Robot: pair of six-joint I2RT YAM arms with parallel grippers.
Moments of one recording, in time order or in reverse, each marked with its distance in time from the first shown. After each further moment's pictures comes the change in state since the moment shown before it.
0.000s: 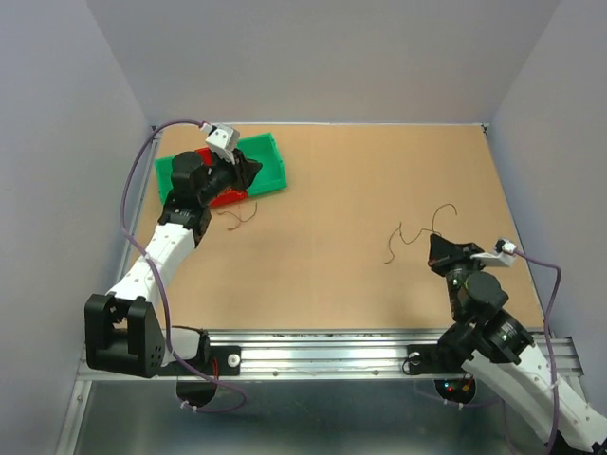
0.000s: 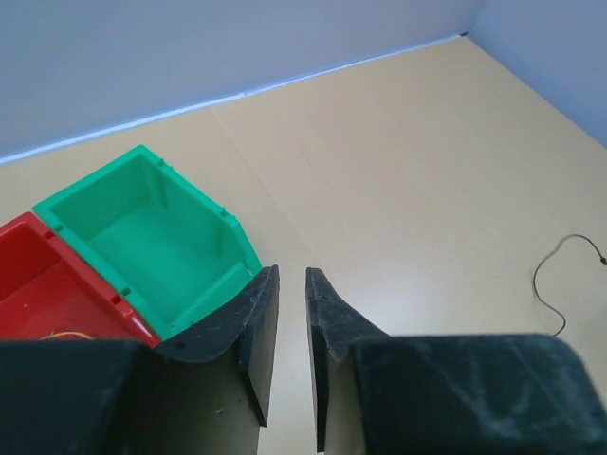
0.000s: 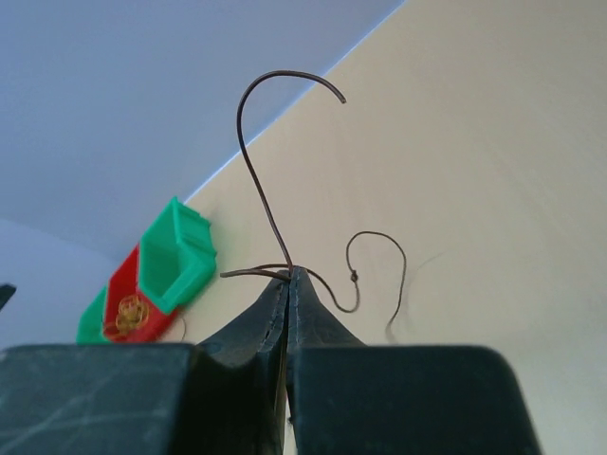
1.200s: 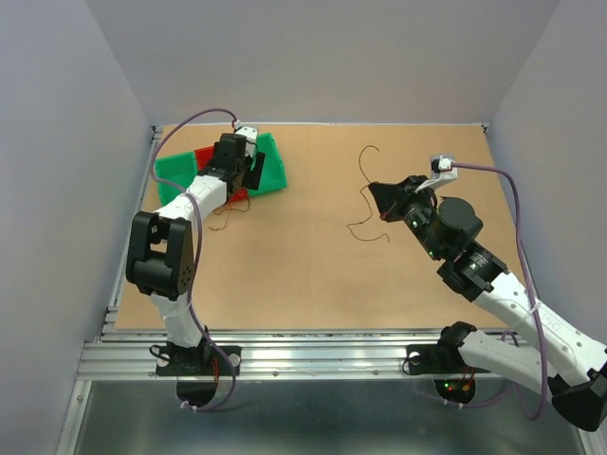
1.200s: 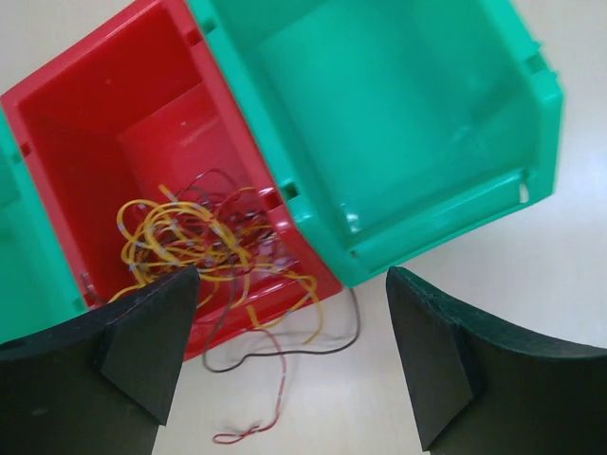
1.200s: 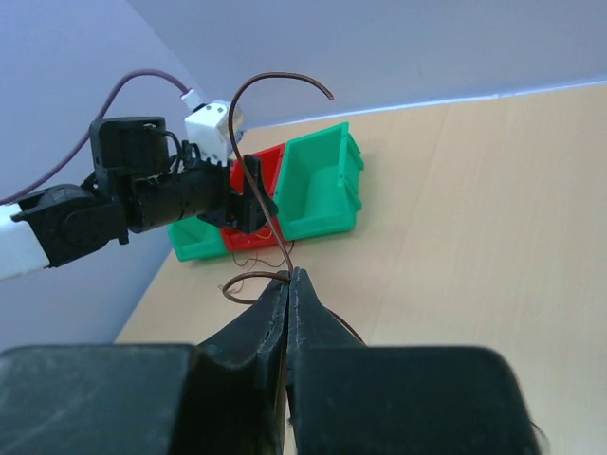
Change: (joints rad) left arm -0.103 0.520 0.378 -0.424 -0.683 0.200; right arm 0.000 0.777 0.520 0.333 -0.565 -0.315
